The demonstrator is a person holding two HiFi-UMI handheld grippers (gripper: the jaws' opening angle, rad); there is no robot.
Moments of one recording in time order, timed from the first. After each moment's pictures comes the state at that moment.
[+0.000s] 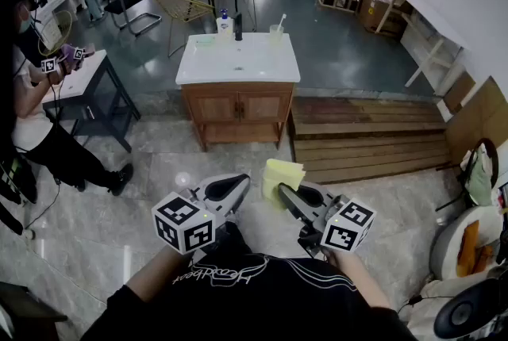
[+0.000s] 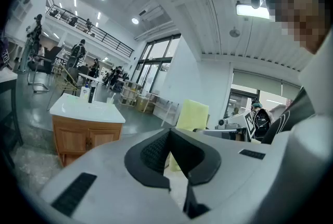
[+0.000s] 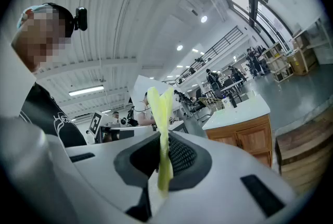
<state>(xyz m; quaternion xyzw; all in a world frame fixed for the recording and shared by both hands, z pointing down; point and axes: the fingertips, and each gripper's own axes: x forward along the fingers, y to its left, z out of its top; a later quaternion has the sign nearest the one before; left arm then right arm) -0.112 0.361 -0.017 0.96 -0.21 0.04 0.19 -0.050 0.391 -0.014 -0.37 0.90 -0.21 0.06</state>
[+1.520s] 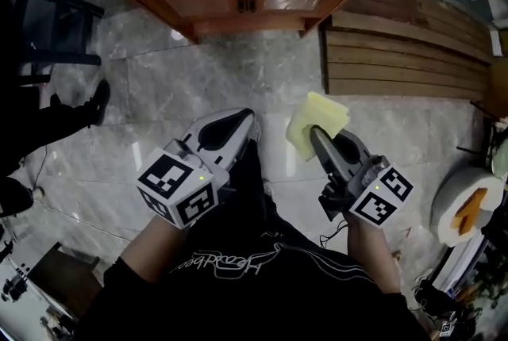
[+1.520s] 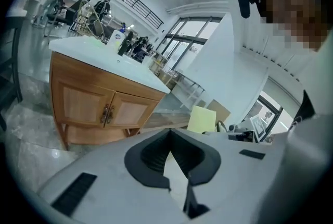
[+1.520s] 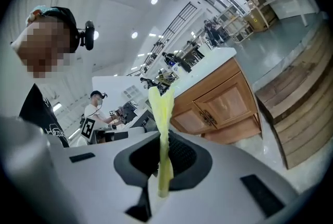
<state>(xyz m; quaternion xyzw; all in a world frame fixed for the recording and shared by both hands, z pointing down) -0.091 0.052 0.234 0.90 -0.24 0.12 0.35 0.006 0.101 0.233 -0.45 0.80 -0.41 0.04</state>
